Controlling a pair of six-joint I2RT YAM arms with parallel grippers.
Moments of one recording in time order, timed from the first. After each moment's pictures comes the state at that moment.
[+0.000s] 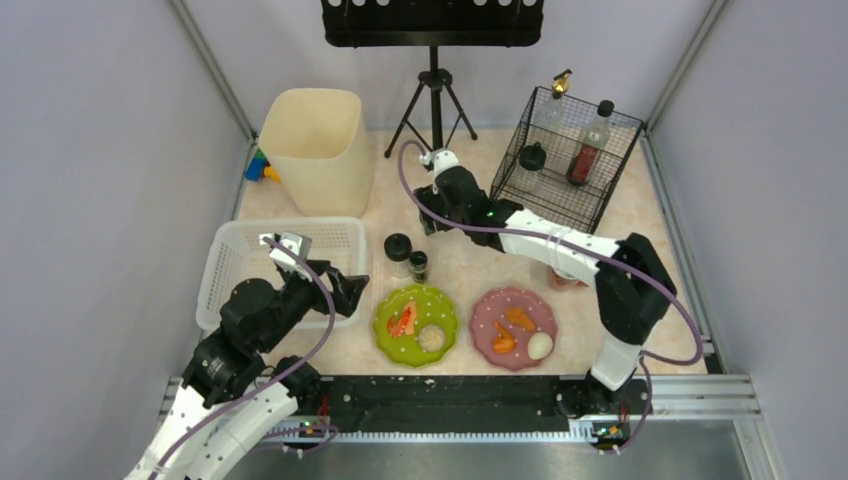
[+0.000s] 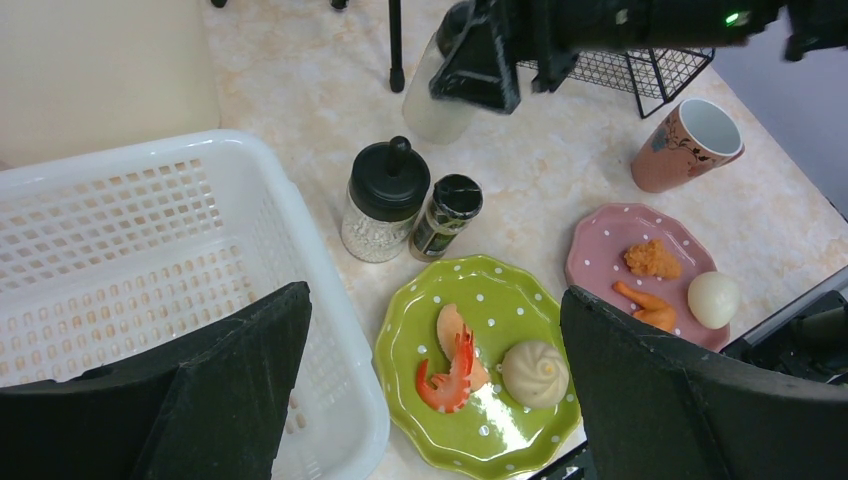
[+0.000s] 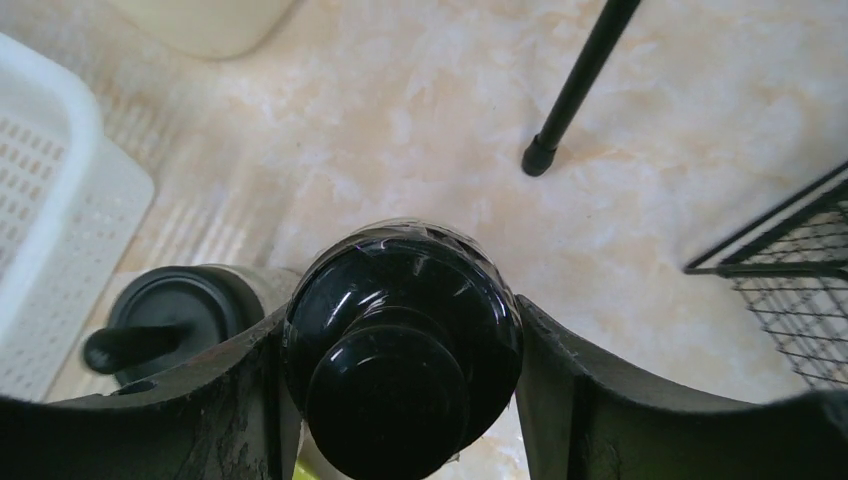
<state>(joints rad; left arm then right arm) -0.60 0.35 0.75 -0.61 -0.07 -0.28 0.81 1.78 1.33 -0.16 0.21 0.20</state>
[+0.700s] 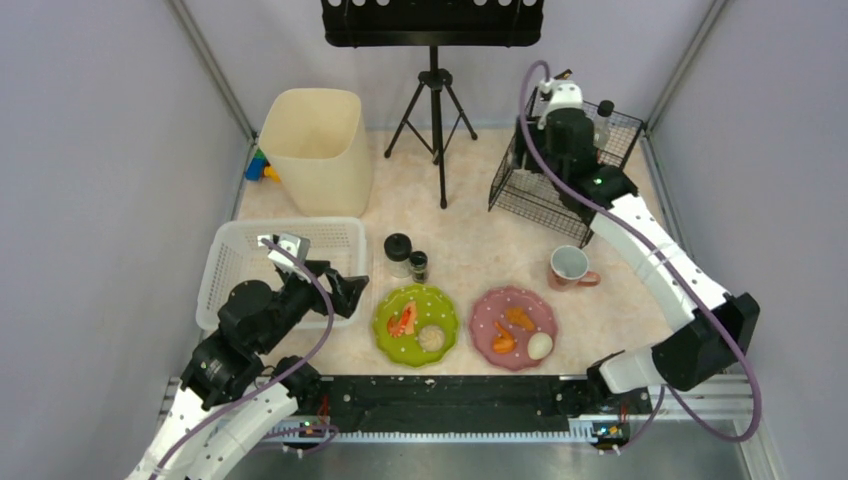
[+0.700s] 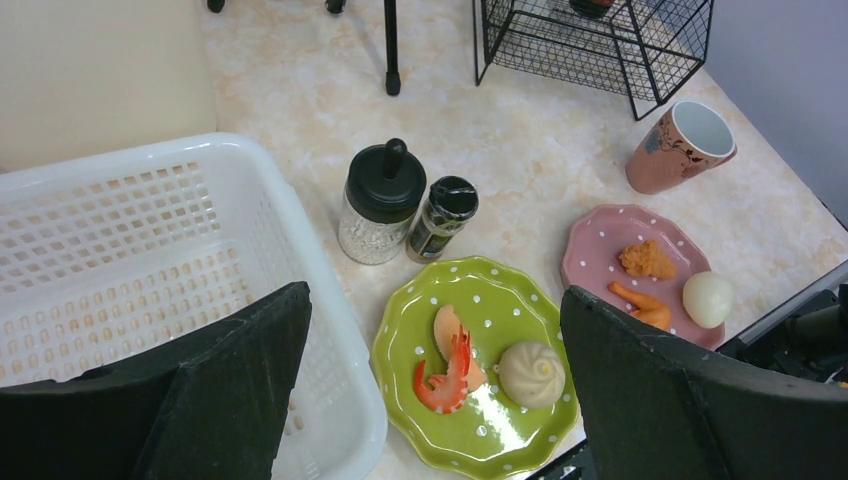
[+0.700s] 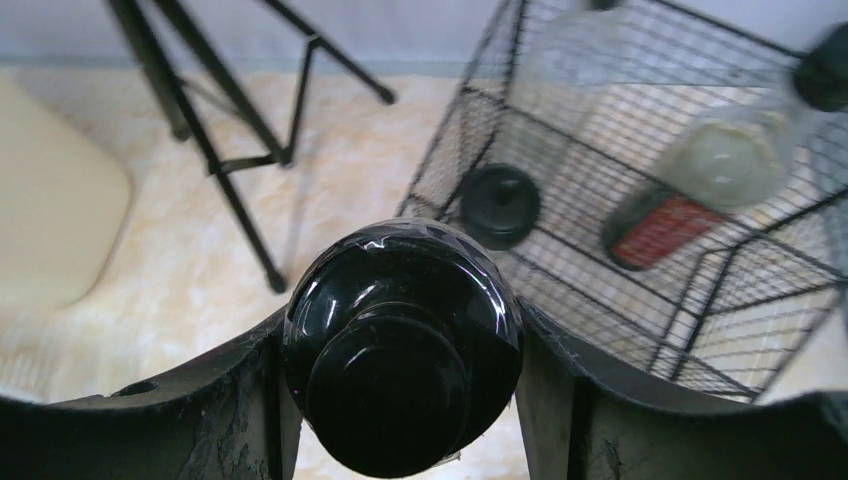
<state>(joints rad) -0.60 0.34 0.75 -0.61 -0.06 -0.28 0.50 1.42 1.43 -0.40 0.32 0.19</state>
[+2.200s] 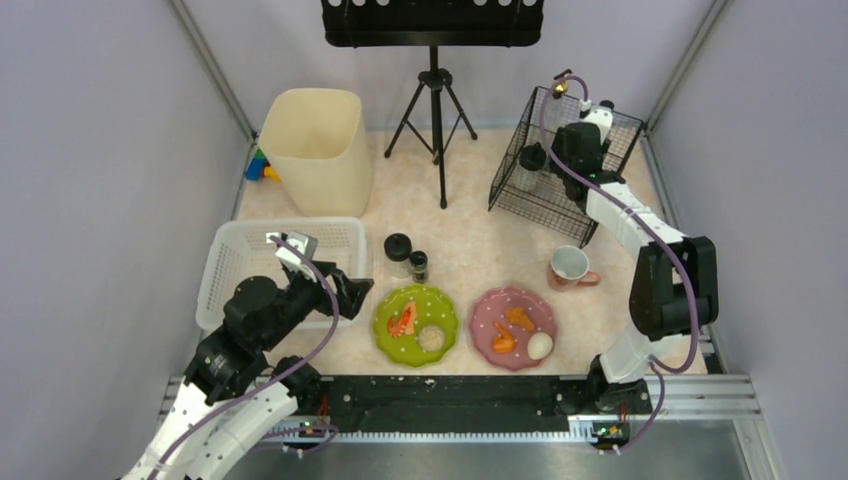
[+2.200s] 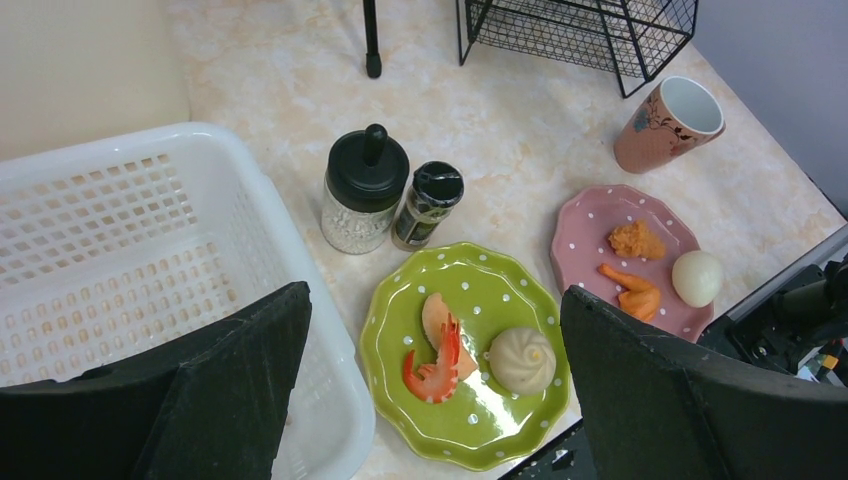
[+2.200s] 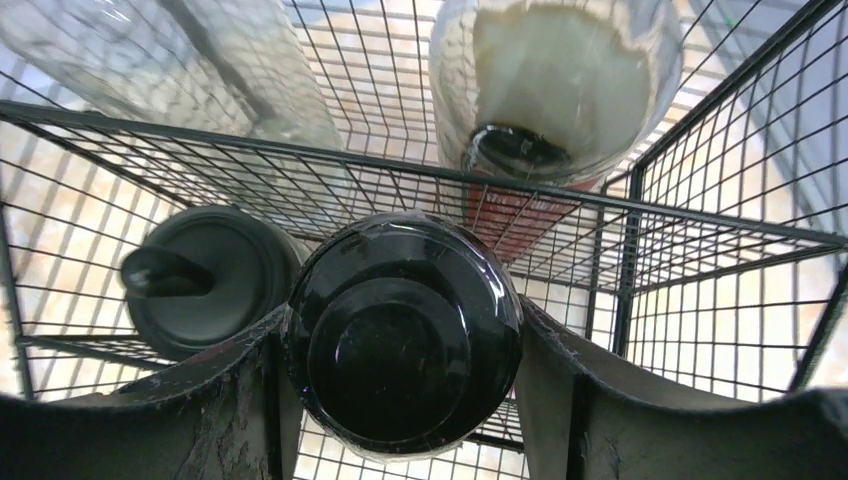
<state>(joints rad) -0.60 0.36 0.75 -0.61 -0.02 -0.28 0.18 1.65 1.25 -0.09 0.40 0.28</state>
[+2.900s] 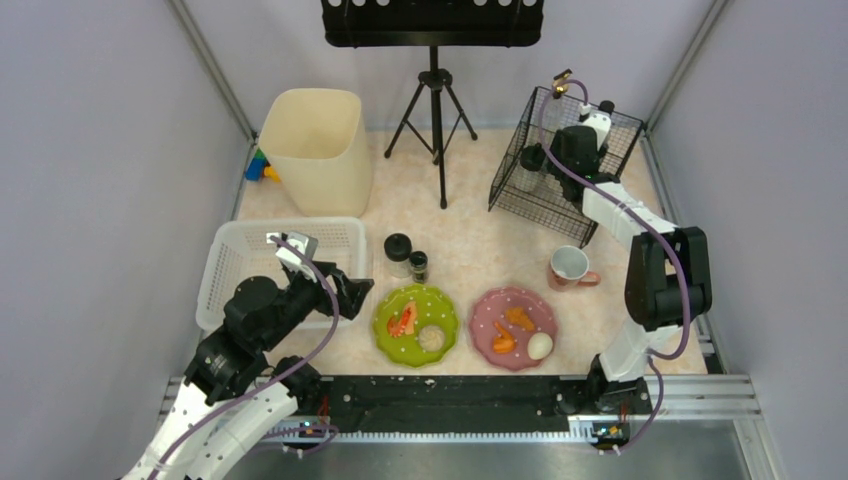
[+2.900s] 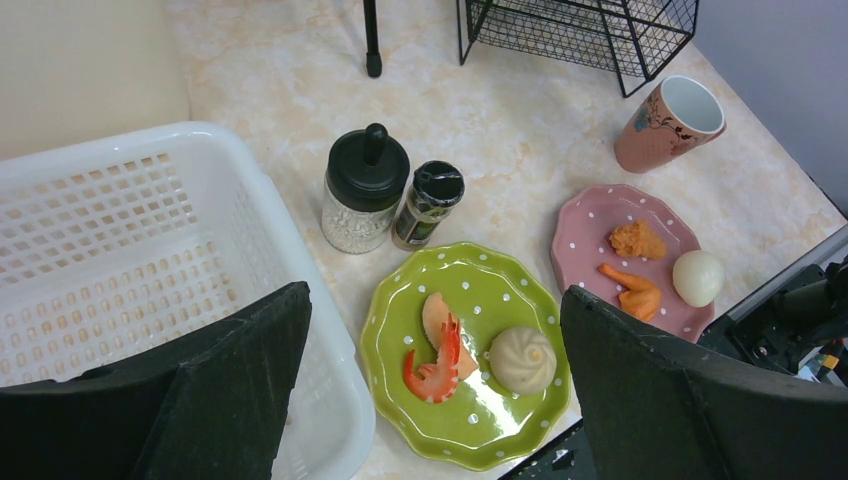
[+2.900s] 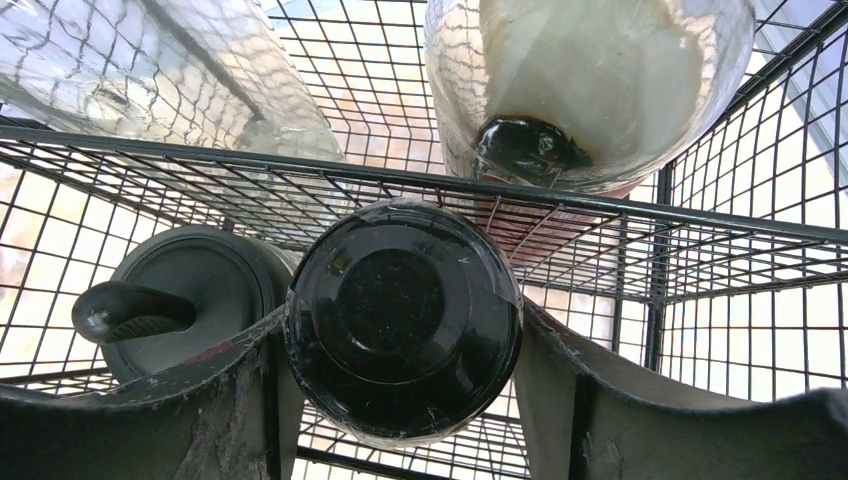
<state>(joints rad) -0.60 0.37 0.74 -0.61 -0.02 -0.28 0.17 1.72 1.23 -0.02 0.39 0.34</state>
